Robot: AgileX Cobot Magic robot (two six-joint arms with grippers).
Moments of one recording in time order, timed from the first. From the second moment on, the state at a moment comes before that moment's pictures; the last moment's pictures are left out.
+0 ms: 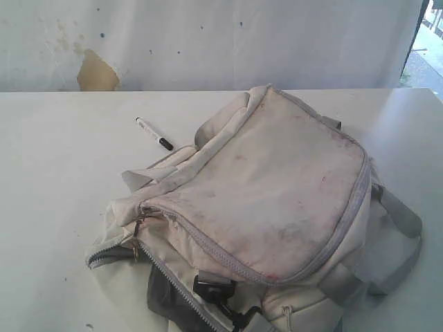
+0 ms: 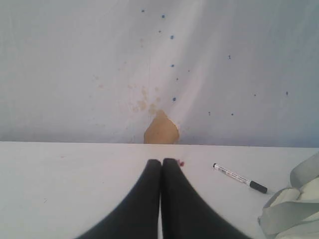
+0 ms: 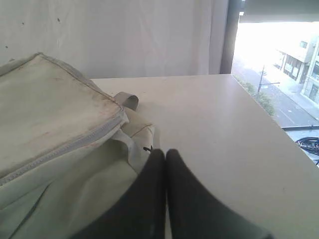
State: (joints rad) left arm -0.02 0.00 -0.01 0.12 0.02 -0.13; right arm -0.02 0.00 0.00 -0.08 0.21 0.04
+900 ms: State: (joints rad) left arm -0.02 0.00 -0.48 0.03 0.54 -0.18; right arm -0.02 0.00 -0.41 -0.12 0.41 0.05
